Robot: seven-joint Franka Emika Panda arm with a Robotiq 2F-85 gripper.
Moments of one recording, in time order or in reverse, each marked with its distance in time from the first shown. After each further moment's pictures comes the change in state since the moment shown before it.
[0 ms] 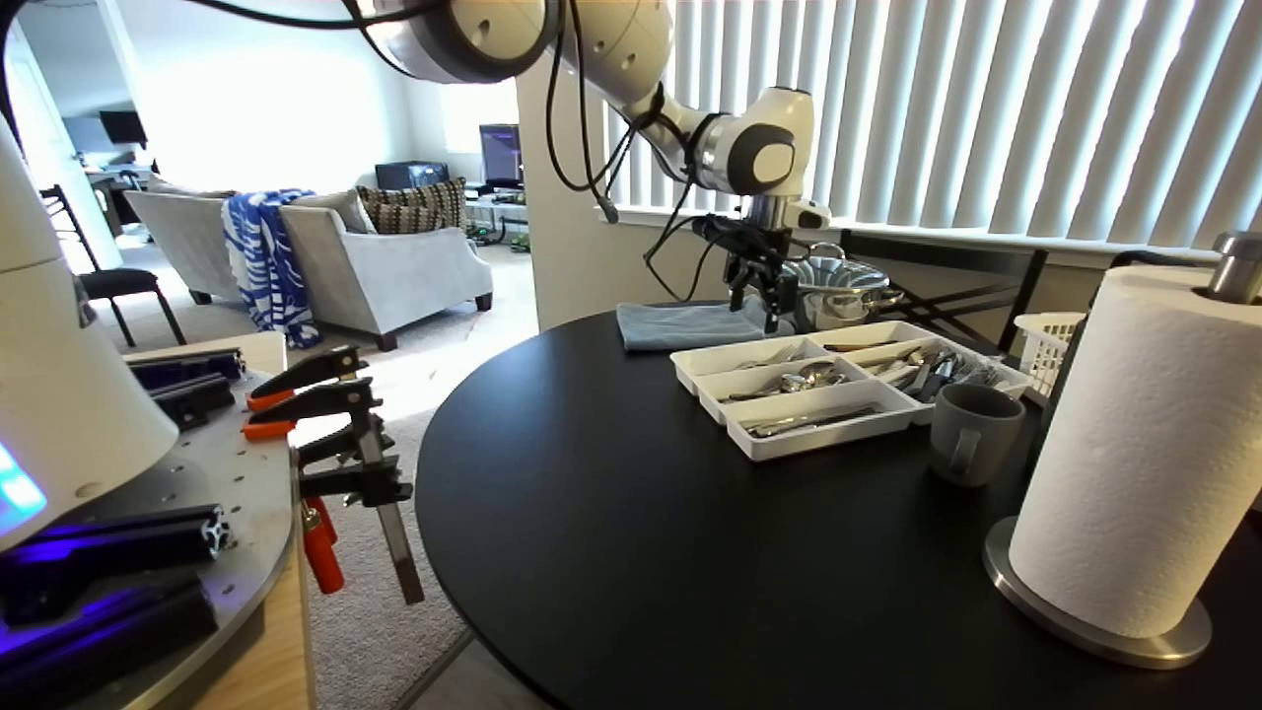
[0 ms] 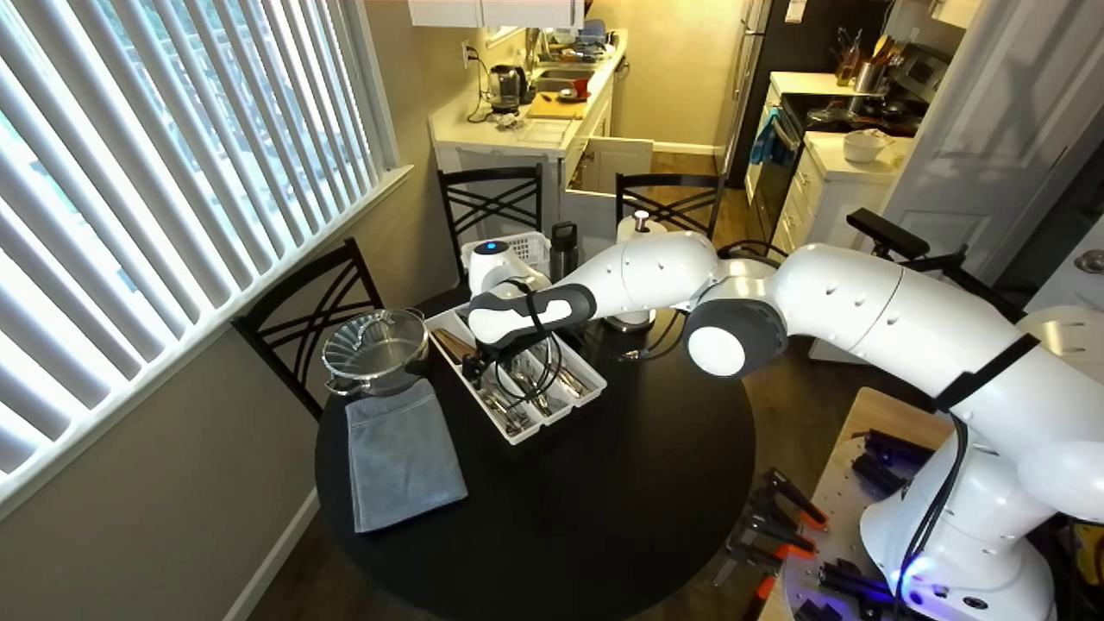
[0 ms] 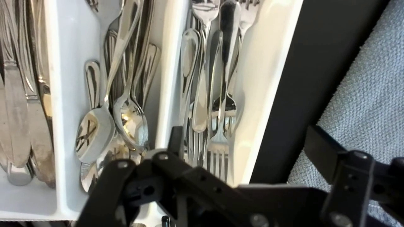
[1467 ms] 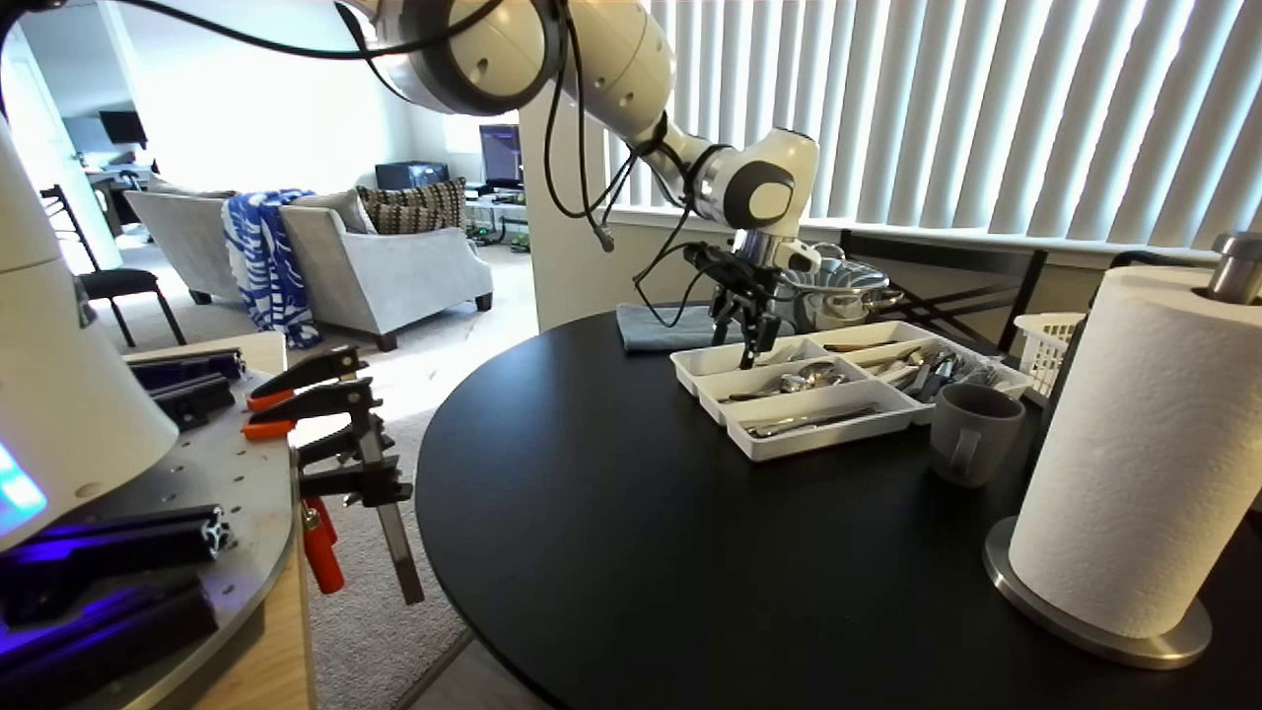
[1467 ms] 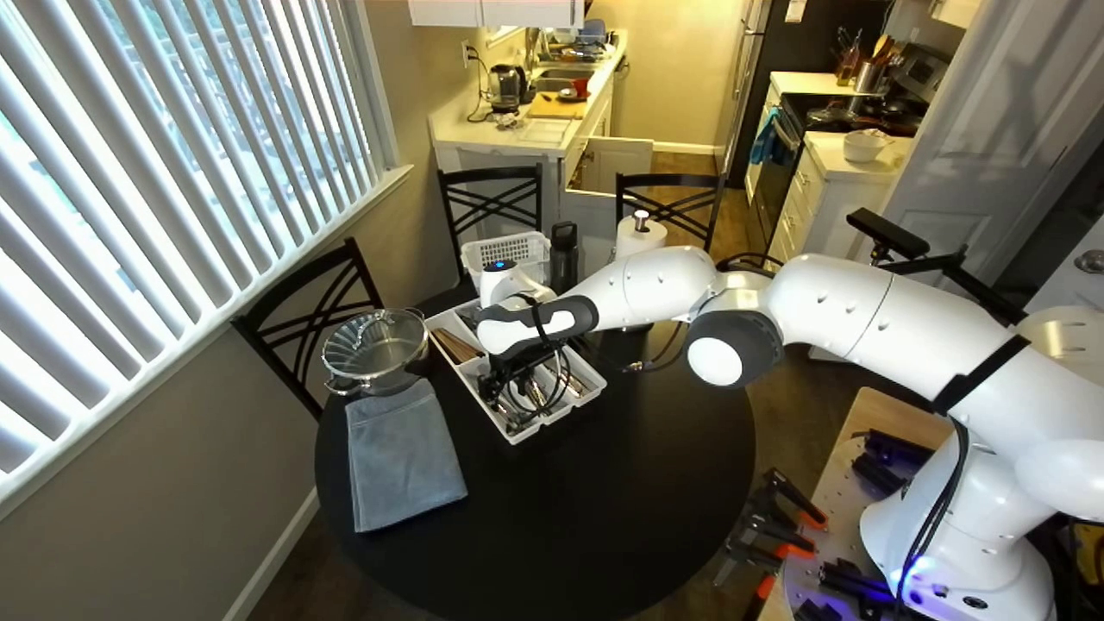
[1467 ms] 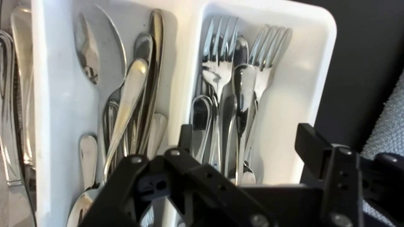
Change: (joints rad) arm -0.016 0.069 0.006 0.022 0.052 -0.088 -0.022
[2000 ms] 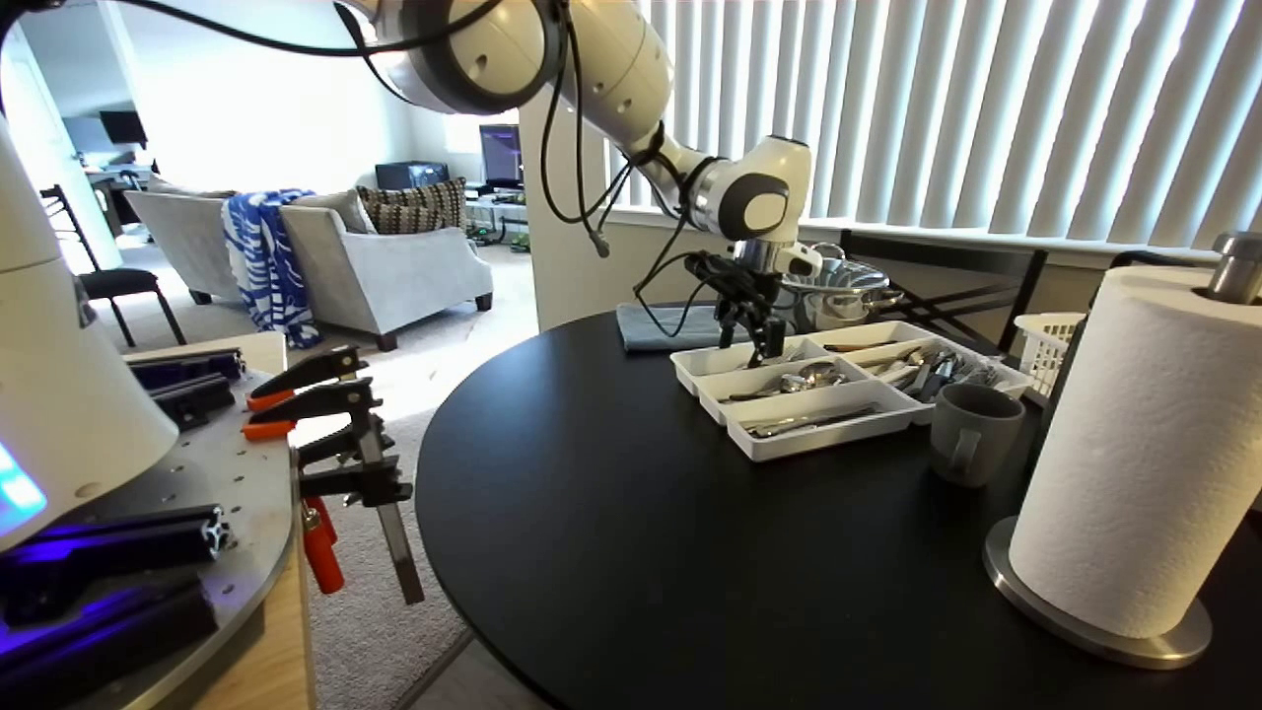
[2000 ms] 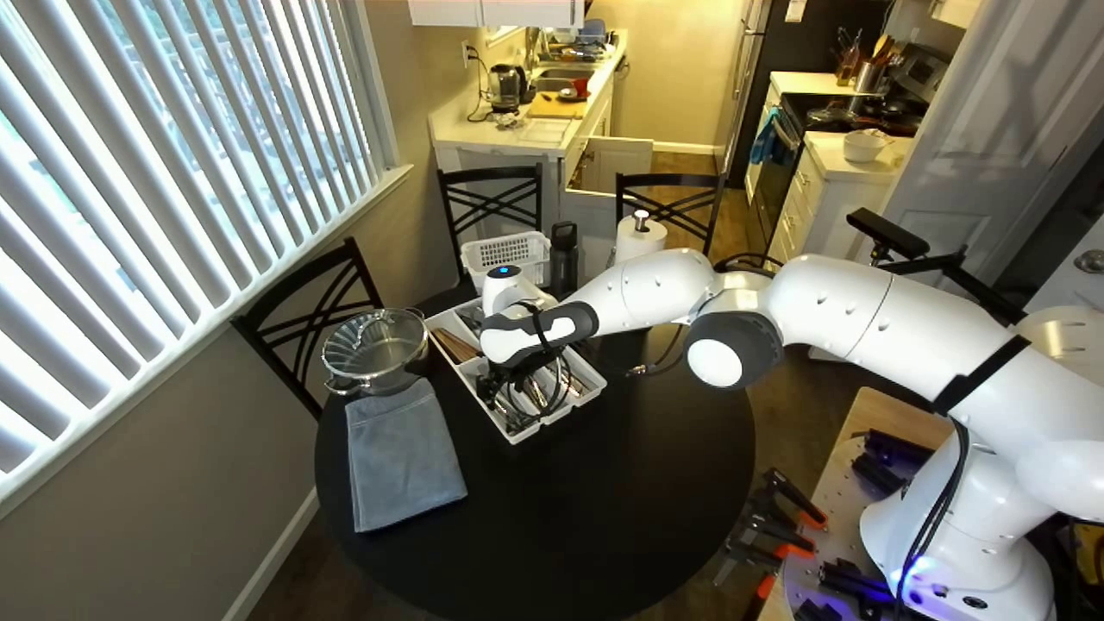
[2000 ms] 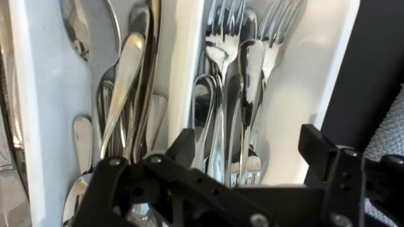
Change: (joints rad) arm 0.006 0.000 -0.014 -0.041 0.000 0.122 0.000
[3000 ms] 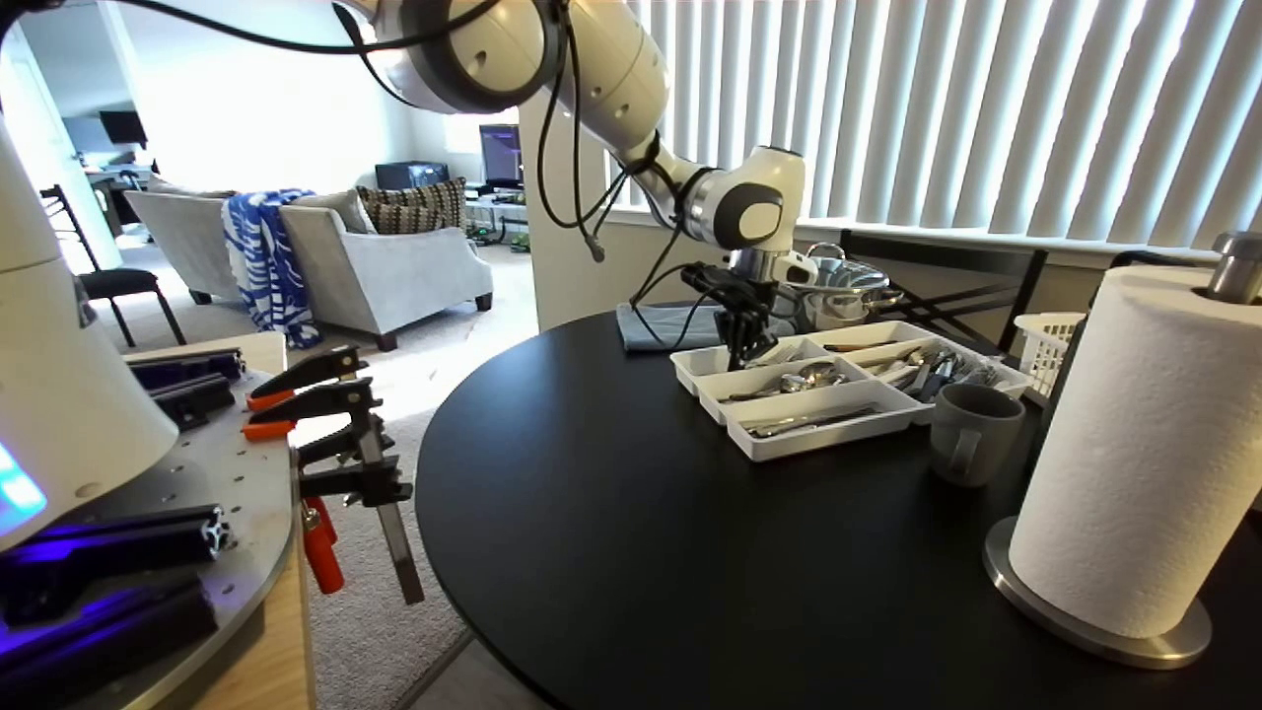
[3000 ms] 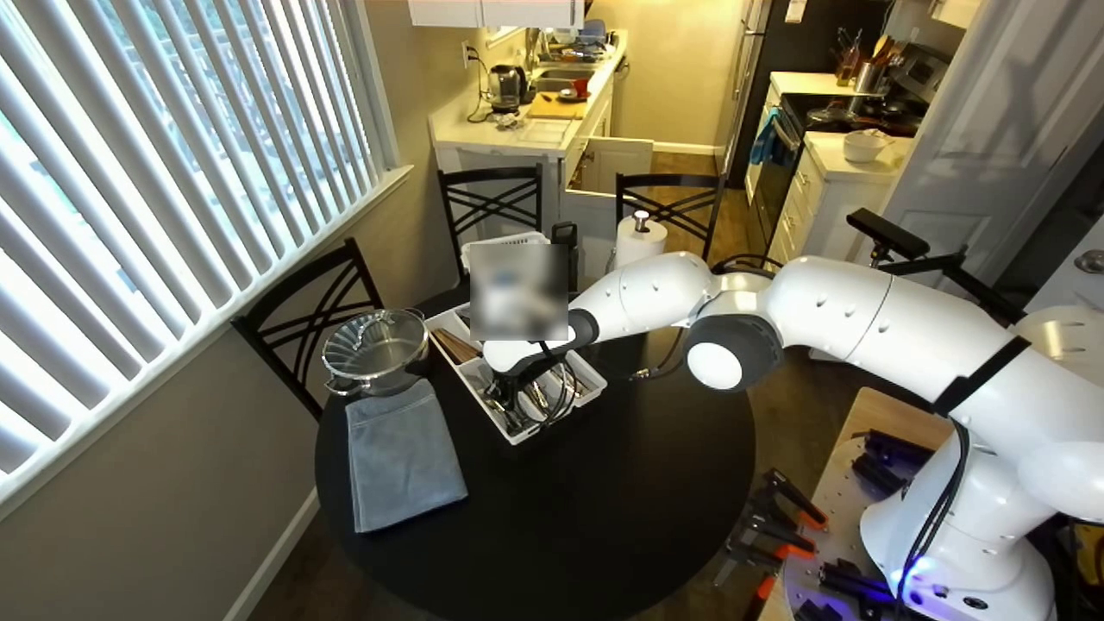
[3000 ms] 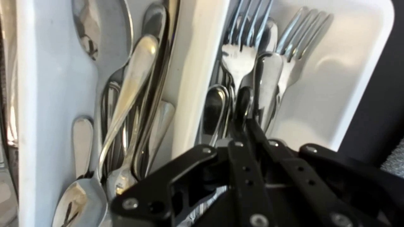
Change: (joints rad) arm 0.011 0.000 -0.019 -0.033 -0.004 0.026 -0.080
